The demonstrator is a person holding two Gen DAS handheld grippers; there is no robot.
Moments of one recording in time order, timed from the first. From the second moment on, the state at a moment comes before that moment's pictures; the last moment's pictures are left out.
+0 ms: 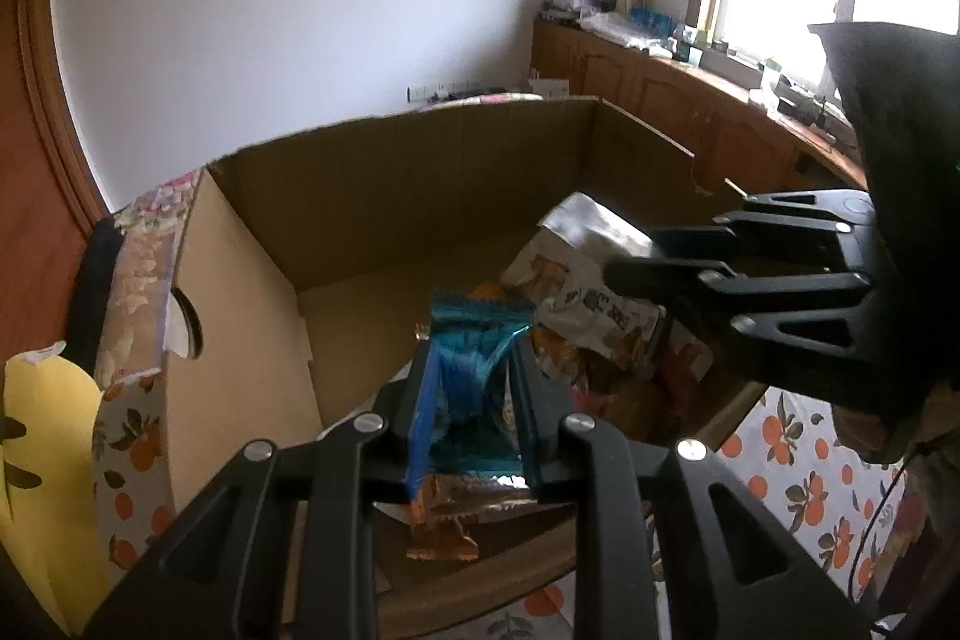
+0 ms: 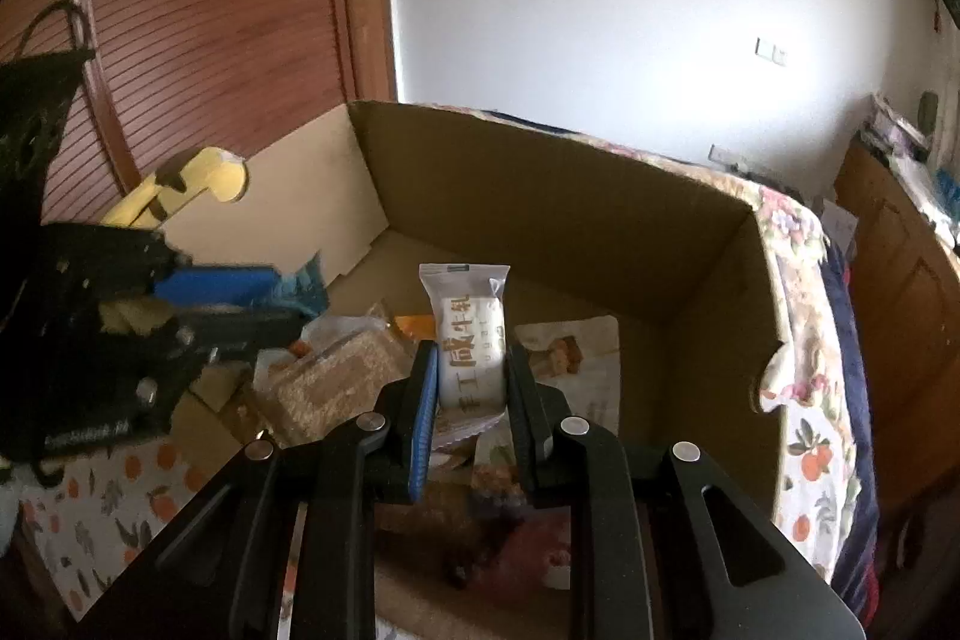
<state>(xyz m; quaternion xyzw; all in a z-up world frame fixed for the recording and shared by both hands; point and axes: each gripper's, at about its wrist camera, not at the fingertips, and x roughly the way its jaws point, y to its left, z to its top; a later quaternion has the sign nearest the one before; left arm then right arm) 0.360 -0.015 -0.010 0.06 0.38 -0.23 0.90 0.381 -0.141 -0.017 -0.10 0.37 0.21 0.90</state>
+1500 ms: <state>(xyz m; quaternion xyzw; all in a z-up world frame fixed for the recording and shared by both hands) 0.197 0.007 0.067 0.06 0.25 -0.15 0.95 0.247 -0.175 0.032 -0.02 0.30 0.19 0.93</state>
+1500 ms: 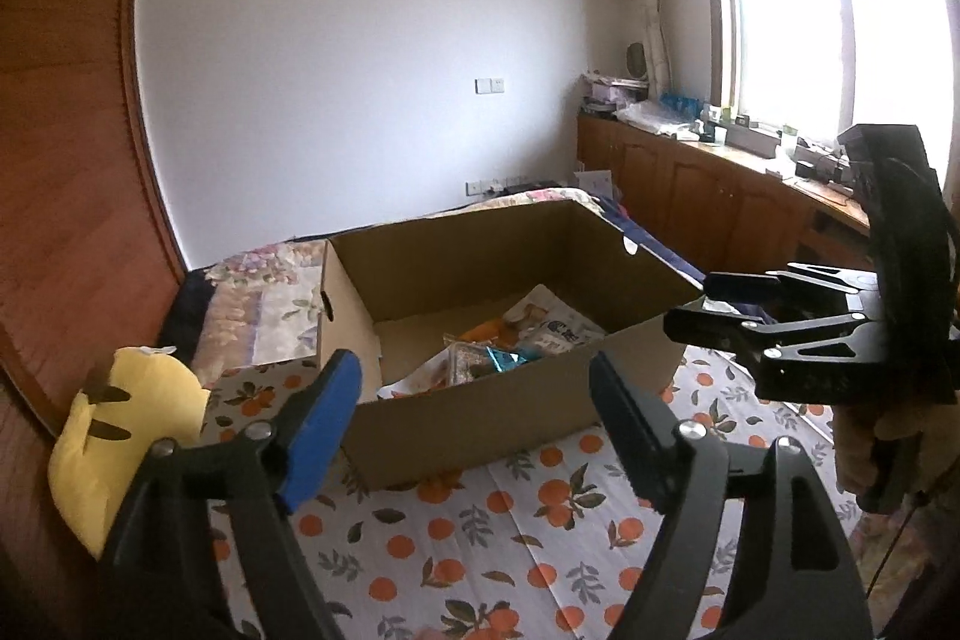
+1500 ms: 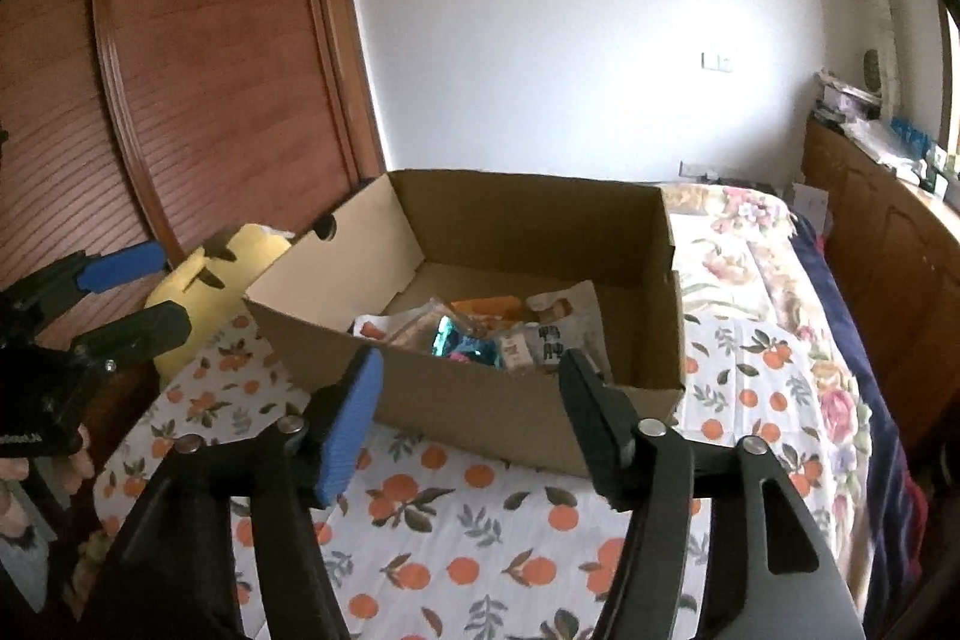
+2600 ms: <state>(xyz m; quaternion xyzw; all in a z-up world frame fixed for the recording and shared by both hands) 0.077 -0.012 0.063 0.04 0.21 -0.13 0.97 0.104 -0.219 0.041 0.01 0.24 0.11 0.97</state>
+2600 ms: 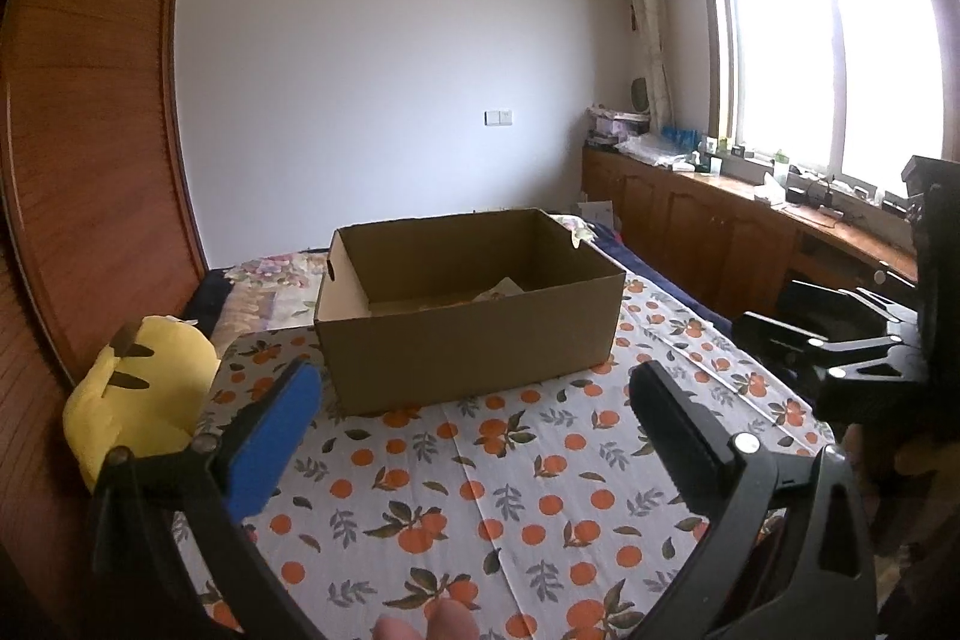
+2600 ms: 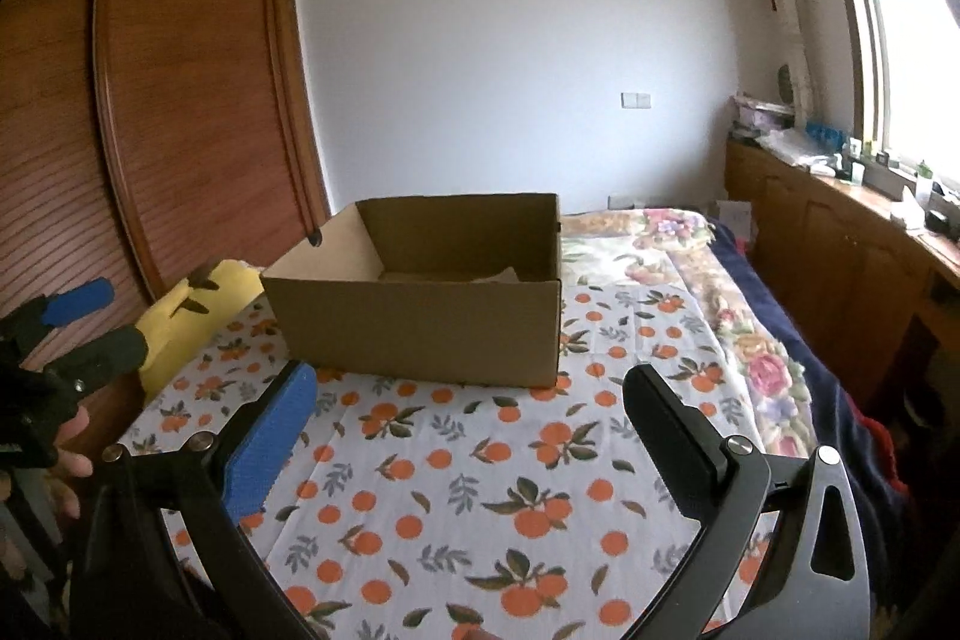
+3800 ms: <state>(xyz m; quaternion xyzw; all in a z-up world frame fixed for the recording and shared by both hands) -0.017 -0.013 0.043 0.05 0.17 -0.01 0.98 0.006 -0.219 0.042 0.00 0.20 0.06 0.98</state>
